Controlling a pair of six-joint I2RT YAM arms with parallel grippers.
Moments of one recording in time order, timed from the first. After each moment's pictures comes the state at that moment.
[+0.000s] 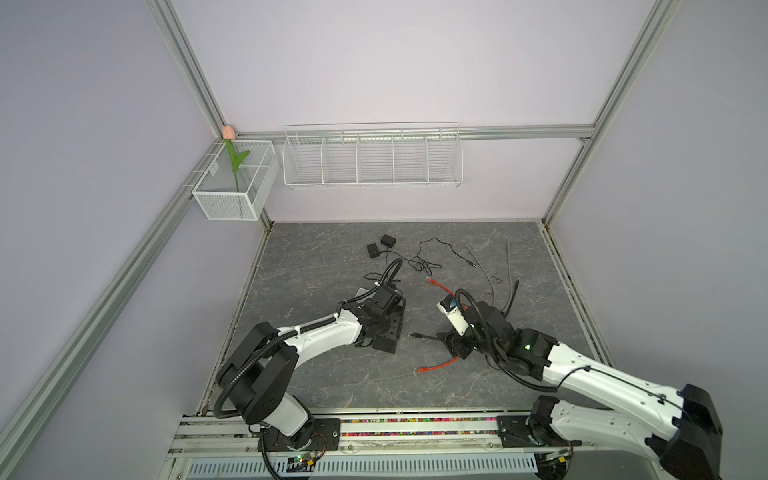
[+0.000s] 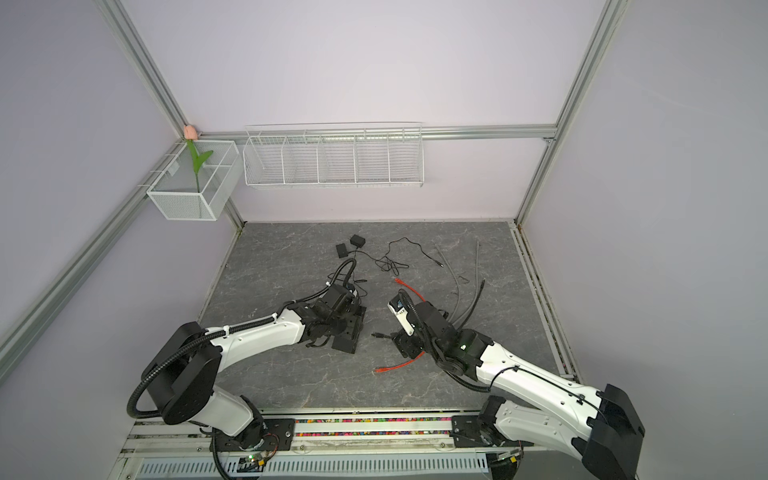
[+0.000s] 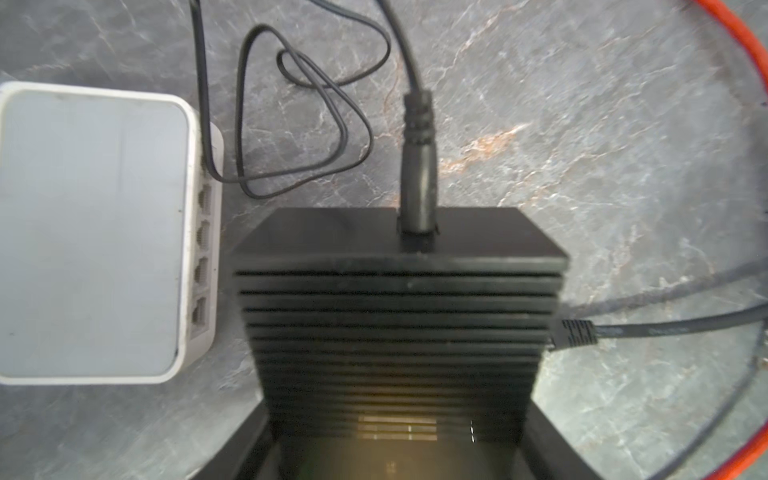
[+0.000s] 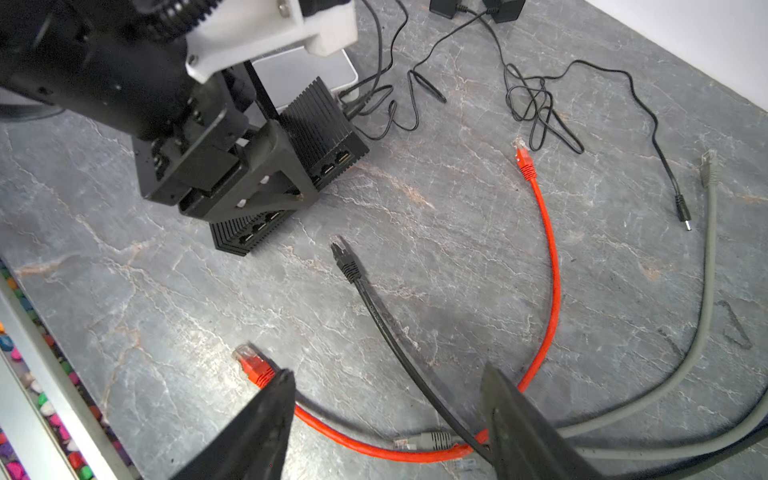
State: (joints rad) left arm -0.79 1.57 0.89 -0.39 -0.08 -0.41; right arm 0.91 1.05 0.72 -0.43 0.16 0.05
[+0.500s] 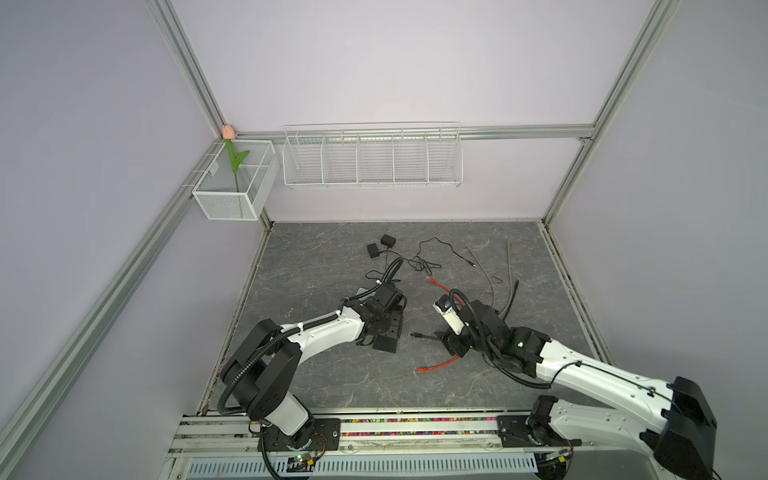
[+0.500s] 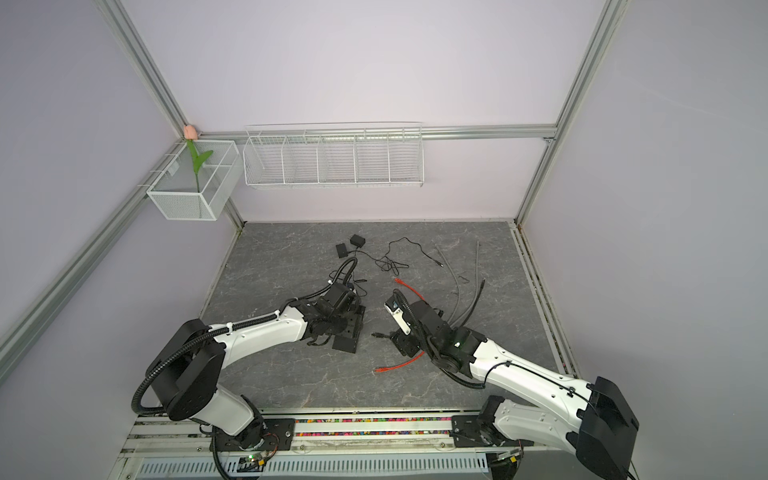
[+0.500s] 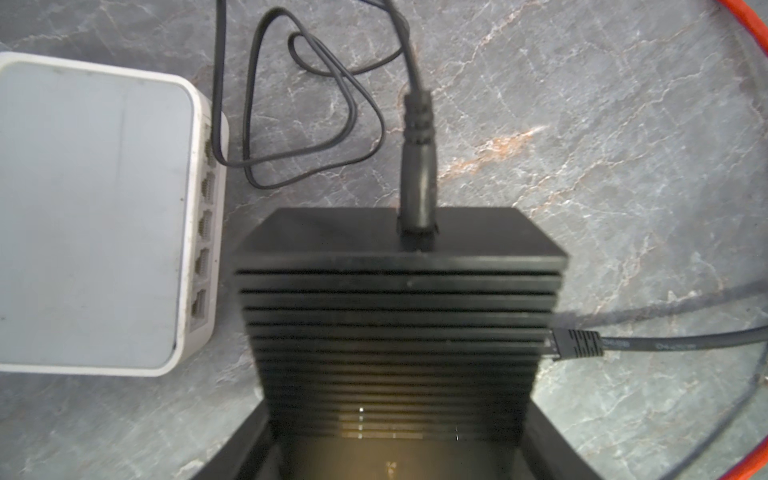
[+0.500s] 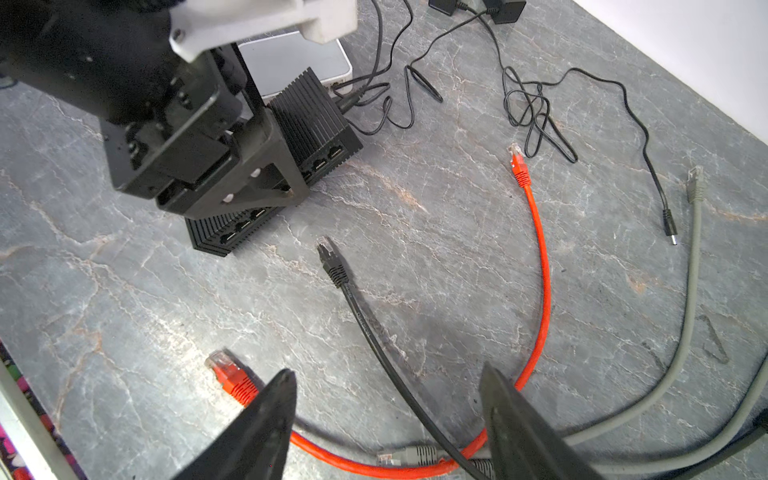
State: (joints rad) left arm -0.79 1.58 0.91 -0.42 -0.08 -0.45; right arm 0.91 1.09 0.72 -0.39 0.19 0.01
